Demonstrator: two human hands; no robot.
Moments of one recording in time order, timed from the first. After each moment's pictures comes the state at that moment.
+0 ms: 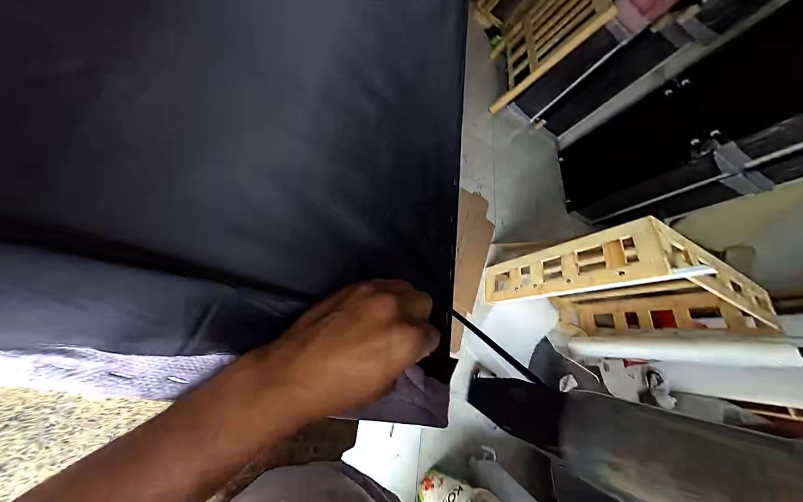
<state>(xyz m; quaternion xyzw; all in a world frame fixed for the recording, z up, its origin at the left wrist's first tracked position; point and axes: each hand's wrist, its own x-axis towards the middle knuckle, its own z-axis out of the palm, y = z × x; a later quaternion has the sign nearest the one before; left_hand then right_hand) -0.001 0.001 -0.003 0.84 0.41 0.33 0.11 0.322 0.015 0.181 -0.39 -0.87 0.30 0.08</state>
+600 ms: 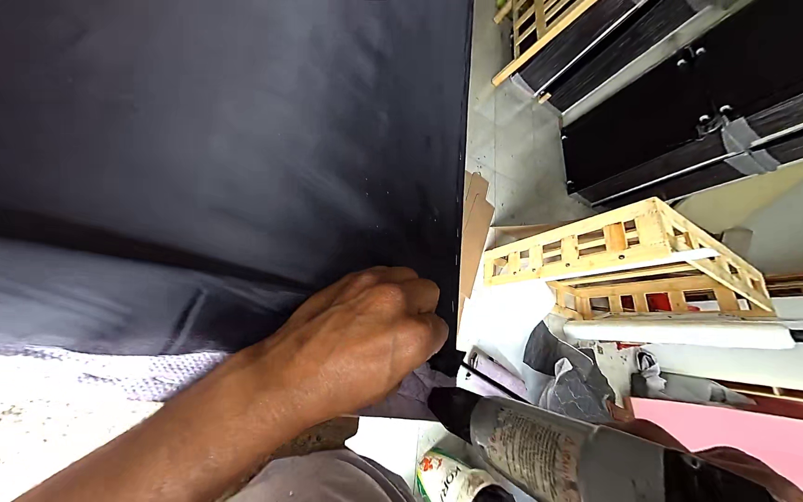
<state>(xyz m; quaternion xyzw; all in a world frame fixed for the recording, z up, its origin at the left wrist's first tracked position) -0.005 0.008 -0.002 0.84 0.41 0.33 0.10 0.240 0.022 0.182 -0.34 -0.90 0.22 -0.16</state>
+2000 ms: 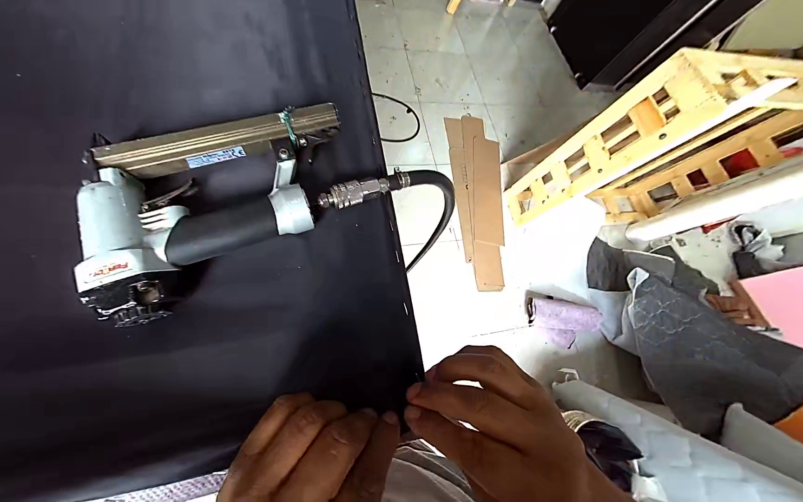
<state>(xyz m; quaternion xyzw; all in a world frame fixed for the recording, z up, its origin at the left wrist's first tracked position) 0.021 -0.063 -0.011 0.78 0.50 0.37 0.02 0.253 0.012 -0.010 -0.24 -0.89 0.17 0.35</state>
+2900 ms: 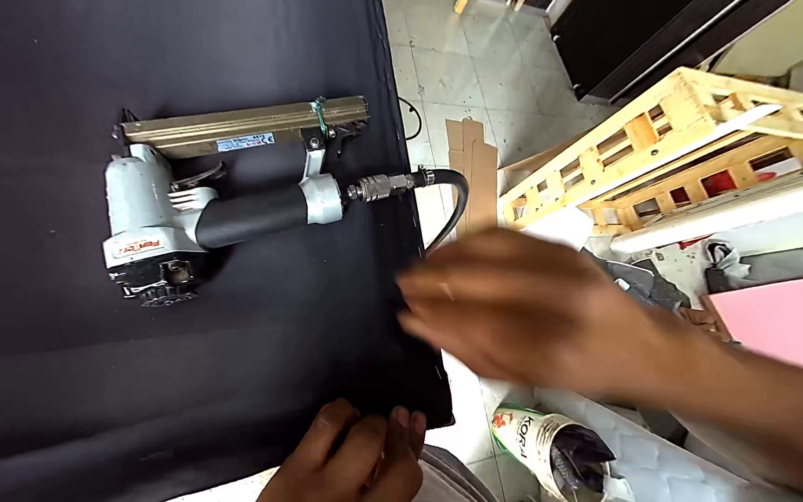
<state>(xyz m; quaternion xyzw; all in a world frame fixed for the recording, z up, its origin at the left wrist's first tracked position) 0.029 -0.080 -0.010 0.84 0.49 0.24 0.02 0.206 0.109 0.076 -0.08 -0.98 0.06 0.16</state>
